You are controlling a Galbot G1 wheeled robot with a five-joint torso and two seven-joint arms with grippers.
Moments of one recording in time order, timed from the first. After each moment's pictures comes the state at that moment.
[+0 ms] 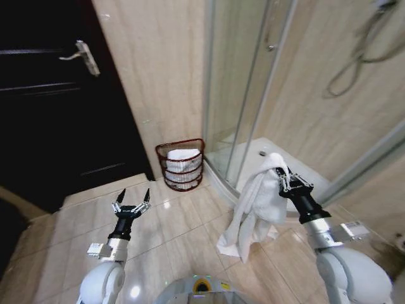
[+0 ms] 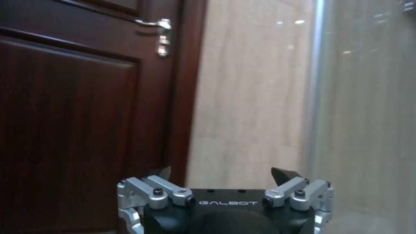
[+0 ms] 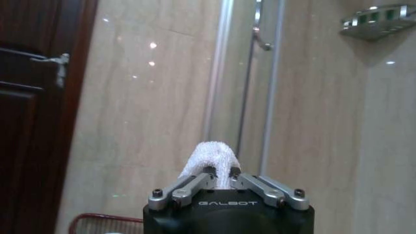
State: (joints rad) left arm 1.64 -1.36 -0.68 -2.12 -0.37 -0.21 0.07; right arm -1.60 1.42 0.92 2.49 0.26 -0.17 -0.29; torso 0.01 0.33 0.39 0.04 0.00
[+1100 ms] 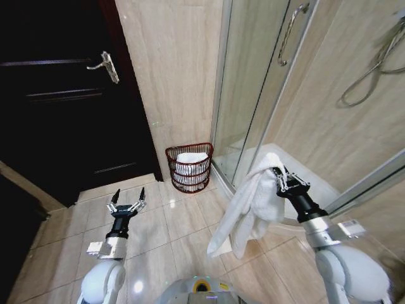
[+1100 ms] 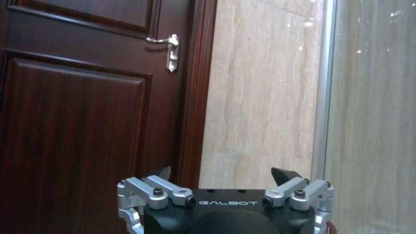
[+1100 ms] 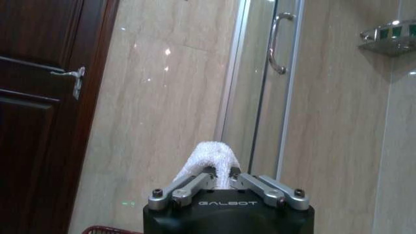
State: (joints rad) left arm 1.64 -1.37 -0.68 -2.11 -0.35 -0.22 0.05; right arm -1.58 1.42 0.92 2.48 0.24 -0.15 -0.33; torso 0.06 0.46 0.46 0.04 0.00
